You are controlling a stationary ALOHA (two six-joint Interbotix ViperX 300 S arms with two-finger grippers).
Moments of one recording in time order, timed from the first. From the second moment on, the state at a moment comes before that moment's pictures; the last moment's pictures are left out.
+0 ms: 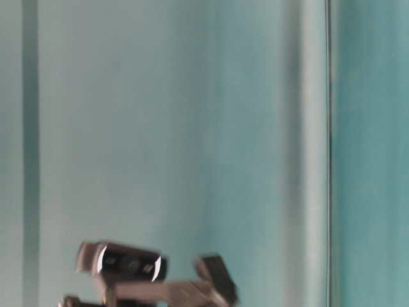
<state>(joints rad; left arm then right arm) 0.28 -0.24 0.71 -1.30 0.89 0.38 0.12 -0.50 0.80 -0.73 0.77 0.37</state>
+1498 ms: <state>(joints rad) 0.36 0.36 0.29 -1.61 1.48 0.61 0.45 -0.33 0.75 -1.26 0.91 0.39</state>
